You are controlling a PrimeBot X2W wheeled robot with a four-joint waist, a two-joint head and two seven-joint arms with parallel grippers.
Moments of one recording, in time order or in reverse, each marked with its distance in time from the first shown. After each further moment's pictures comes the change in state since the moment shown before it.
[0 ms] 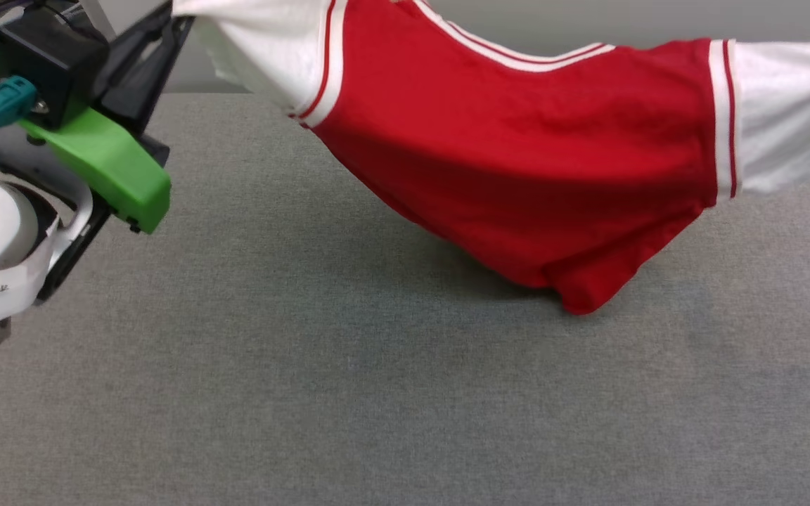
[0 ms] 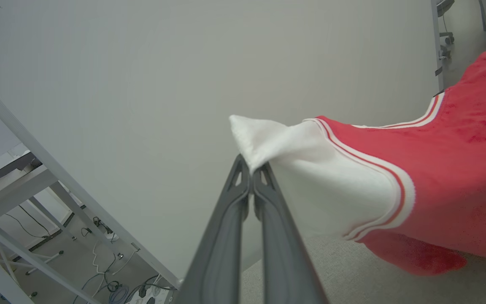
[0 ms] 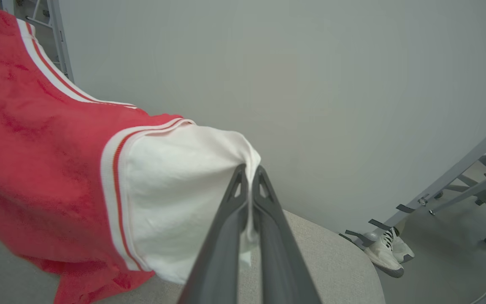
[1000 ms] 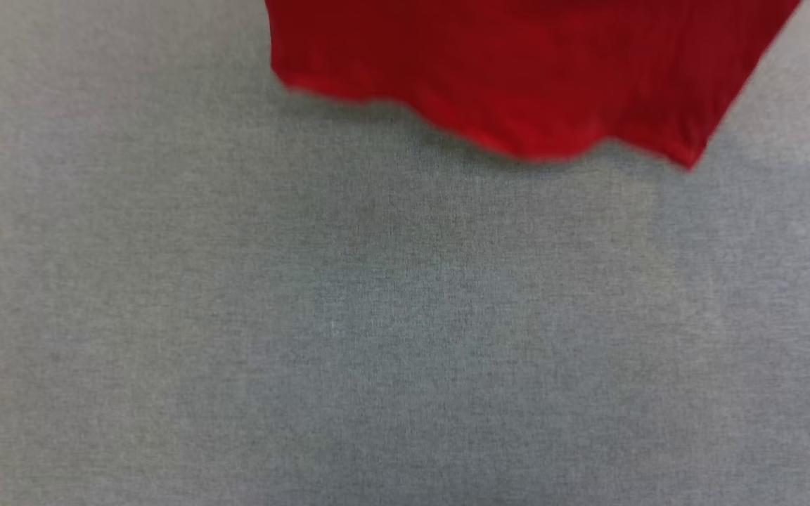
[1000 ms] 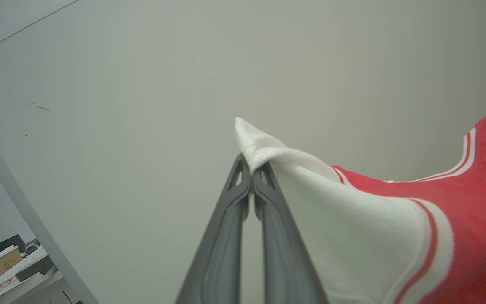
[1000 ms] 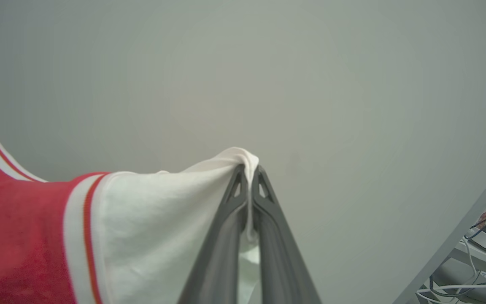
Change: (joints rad) left arm -0.596 -0.233 0.131 0.323 0.132 -0.105 -0.008; right arm -0.825 0.109 0.029 0.212 -0.212 0.000 0.000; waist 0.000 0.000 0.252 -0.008
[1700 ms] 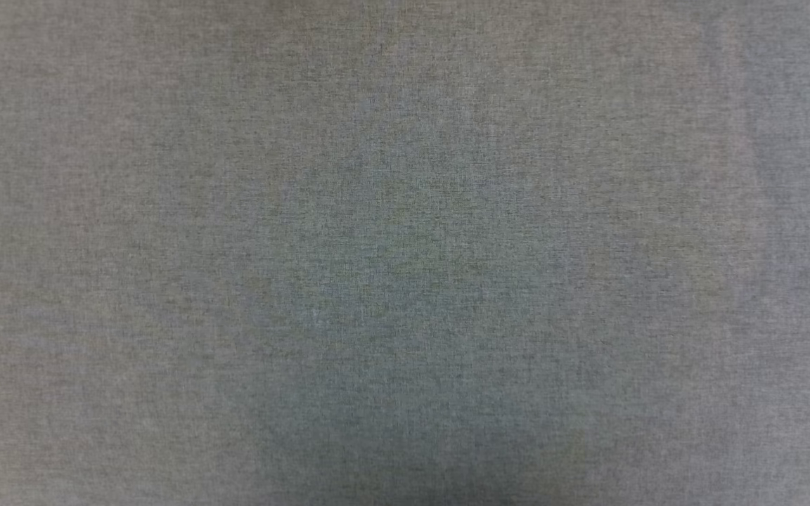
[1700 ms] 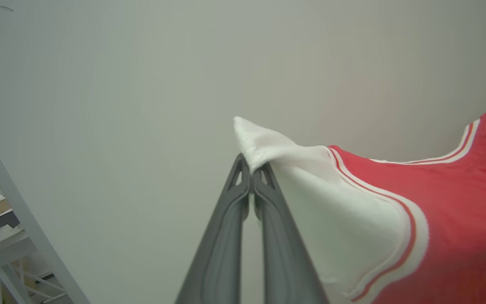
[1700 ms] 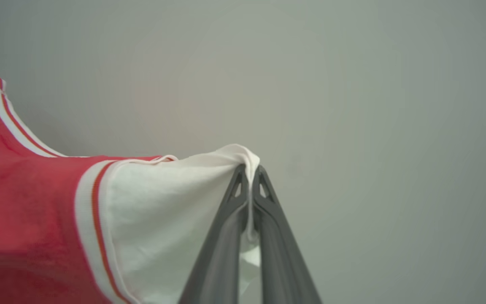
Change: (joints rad) left arm -0.272 -0.122 0.041 0.416 0.031 -0.090 -0.153; right arm -0.523 0.119 0.243 0.494 -0.078 0.000 -0.255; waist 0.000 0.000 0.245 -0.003
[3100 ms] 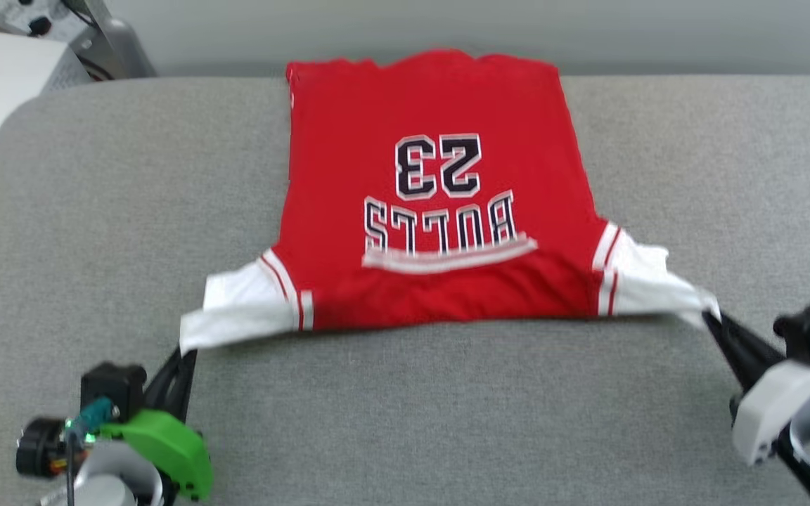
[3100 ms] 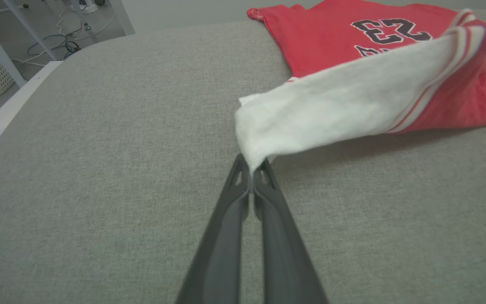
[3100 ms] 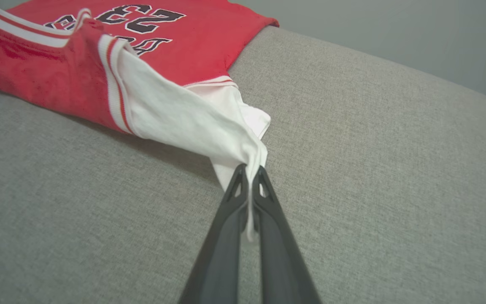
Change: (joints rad) left arm 1.708 0.062 0.174 -0.429 -0.122 0.234 -0.055; right arm 1.554 -0.032 0.009 -0.273 0.222 0.000 -0.152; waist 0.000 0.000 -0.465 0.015
